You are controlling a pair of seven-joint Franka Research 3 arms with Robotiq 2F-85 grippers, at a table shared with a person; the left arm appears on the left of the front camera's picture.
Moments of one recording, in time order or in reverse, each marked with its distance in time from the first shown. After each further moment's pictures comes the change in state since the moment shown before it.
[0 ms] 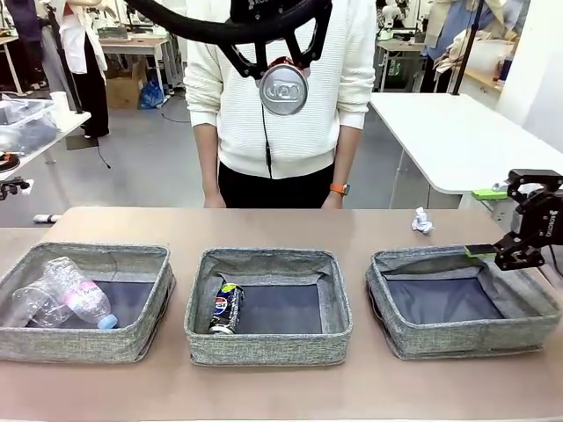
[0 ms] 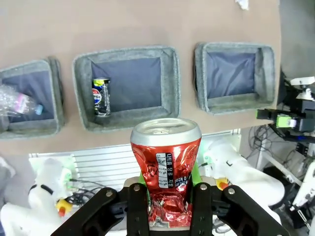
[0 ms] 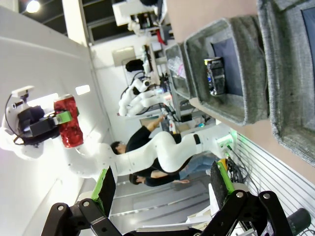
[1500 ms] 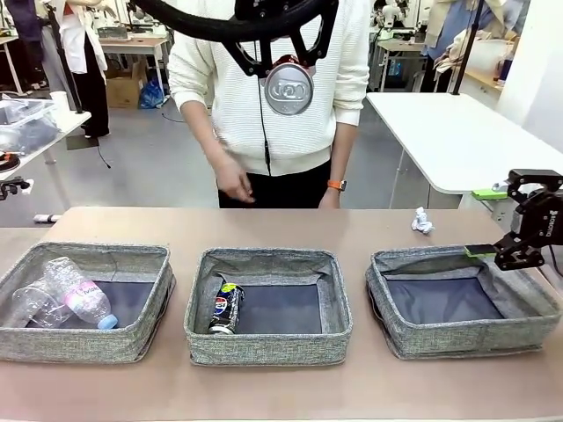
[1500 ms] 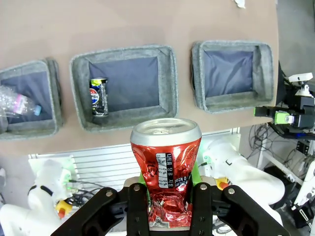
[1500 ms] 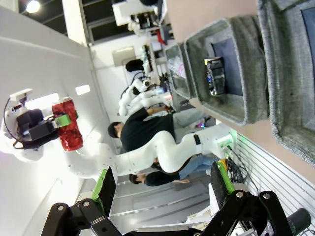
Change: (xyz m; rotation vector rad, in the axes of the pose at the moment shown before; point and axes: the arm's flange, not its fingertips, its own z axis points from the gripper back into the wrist) left arm -0.007 -0.006 0.003 -0.003 -0.010 -0.012; right arm 0.000 0.000 0.000 0.000 0.000 0.000
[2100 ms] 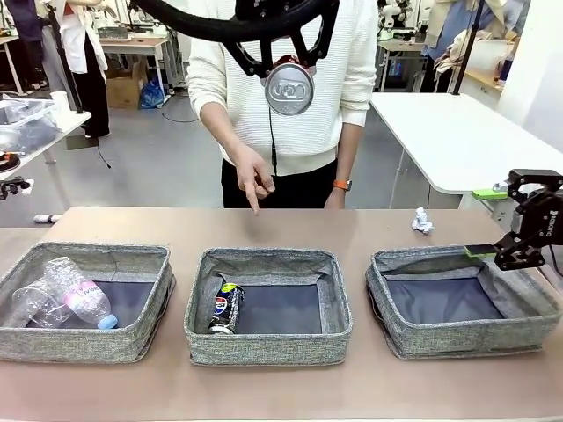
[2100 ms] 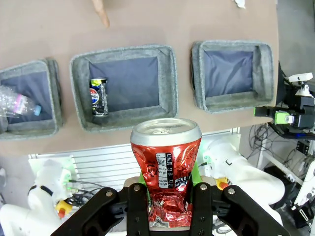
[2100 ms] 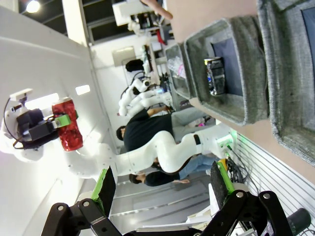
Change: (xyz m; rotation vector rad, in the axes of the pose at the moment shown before) left arm 0.000 0.000 0.000 0.000 0.000 0.000; right arm 0.000 0.000 0.000 0.000 0.000 0.000
